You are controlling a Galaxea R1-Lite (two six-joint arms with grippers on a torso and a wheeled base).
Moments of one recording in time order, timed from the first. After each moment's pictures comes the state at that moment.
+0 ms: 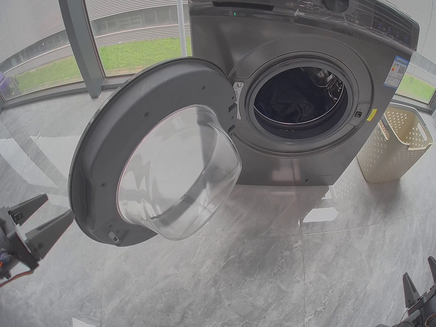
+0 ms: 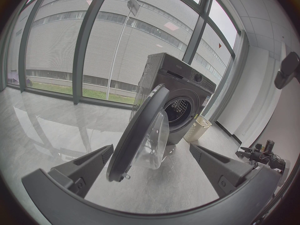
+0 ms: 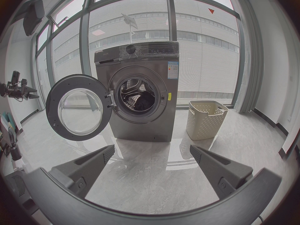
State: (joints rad) left arm -0.28 0.77 -0.40 -0.33 -0.17 -0.18; right arm 0.01 0.02 -0.02 0.00 0.00 0.01
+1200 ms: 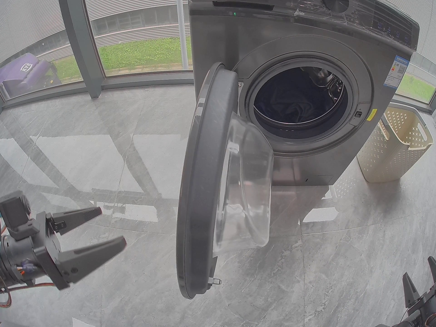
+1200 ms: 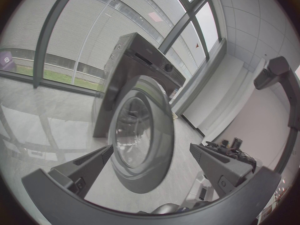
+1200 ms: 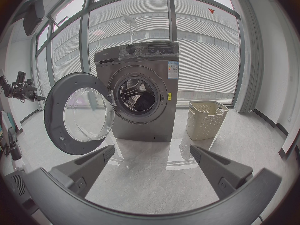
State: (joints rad) left arm -0.50 0.96 -0.36 -0.52 -0.32 -0.27; right arm 0.01 0.02 -0.02 0.00 0.00 0.01
